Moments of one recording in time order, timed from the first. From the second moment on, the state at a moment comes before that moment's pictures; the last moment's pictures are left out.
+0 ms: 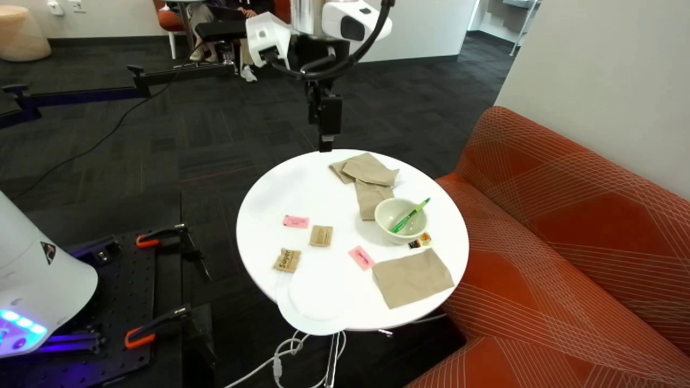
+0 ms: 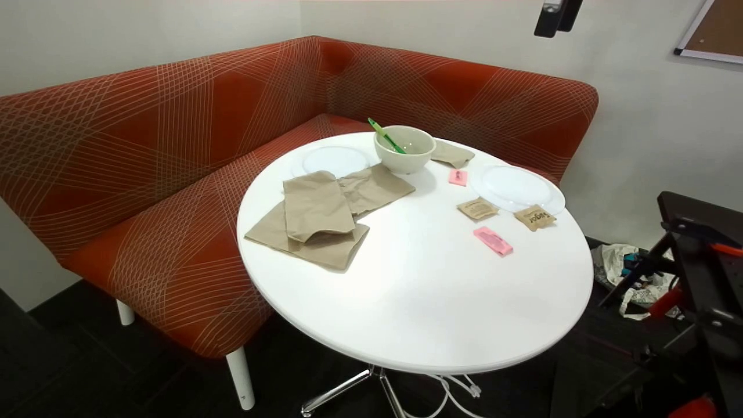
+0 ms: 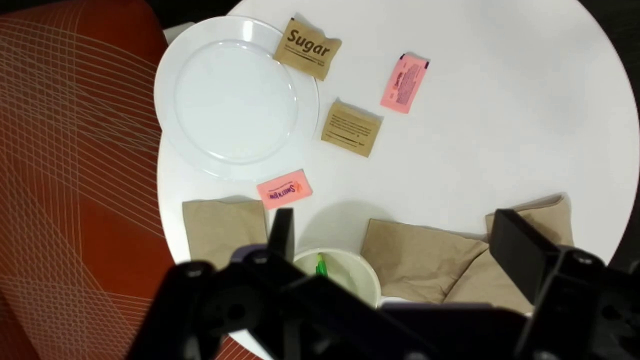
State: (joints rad) arm -0.03 -0.13 0.00 -2.29 0.00 2.17 0.10
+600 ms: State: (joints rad) arm -0.03 -0.07 -0.01 -2.38 0.07 2.54 0.10
